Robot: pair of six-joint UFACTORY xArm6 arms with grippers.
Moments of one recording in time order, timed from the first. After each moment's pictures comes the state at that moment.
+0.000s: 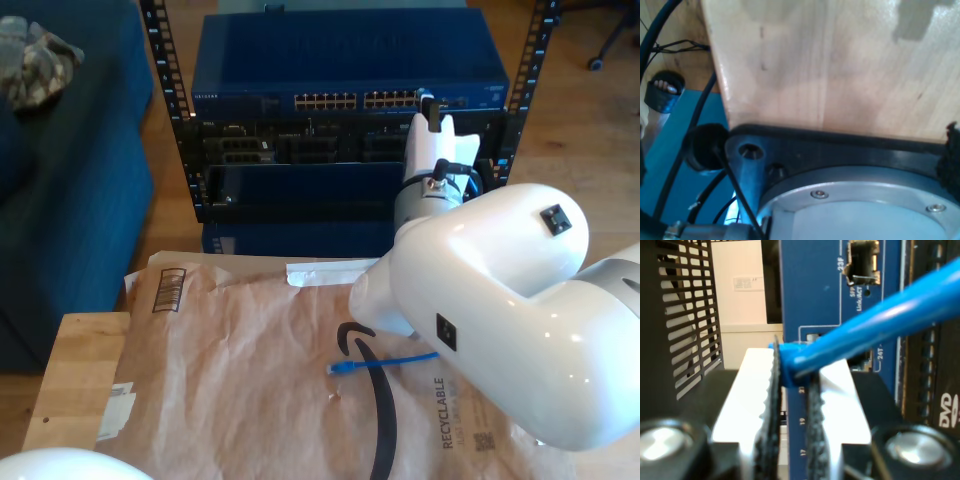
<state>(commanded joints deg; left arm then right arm) 93.9 -30.0 -5.7 8.0 61.7 -5.1 26.4 36.4 -64.5 37.8 -68.5 74.8</state>
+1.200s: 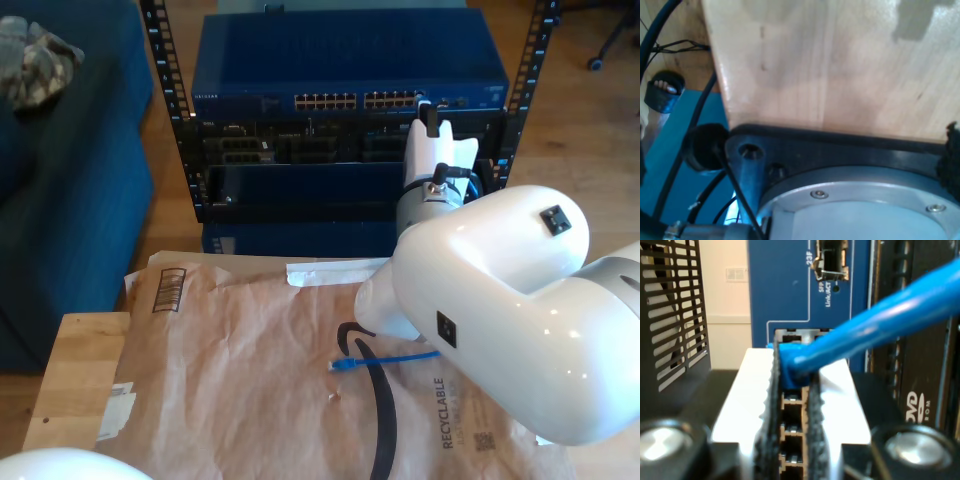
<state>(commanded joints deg) 93.9 -30.0 -5.7 8.0 61.7 -5.1 25.8 36.9 -64.2 35.6 -68.2 75.9</state>
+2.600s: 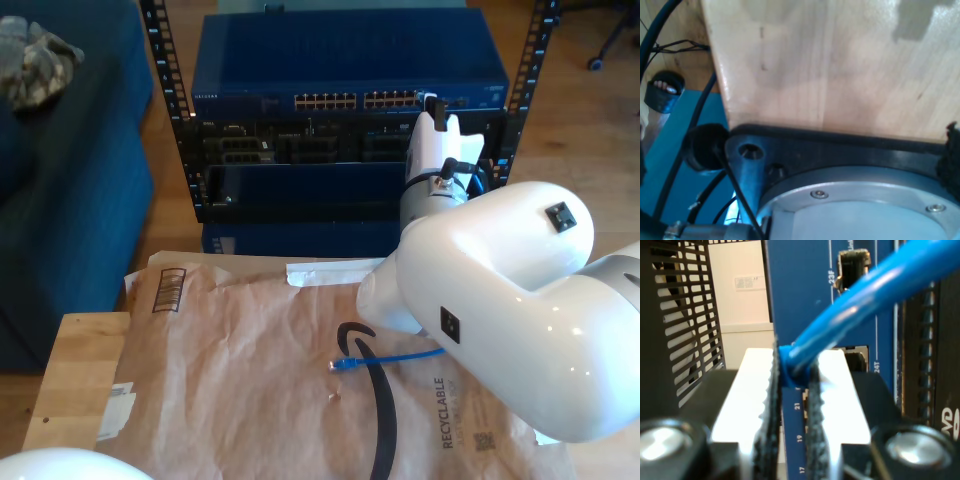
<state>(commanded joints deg) 93.9 -30.0 -5.7 8.0 61.7 -5.1 25.2 36.9 -64.8 35.5 -68.5 78.0</state>
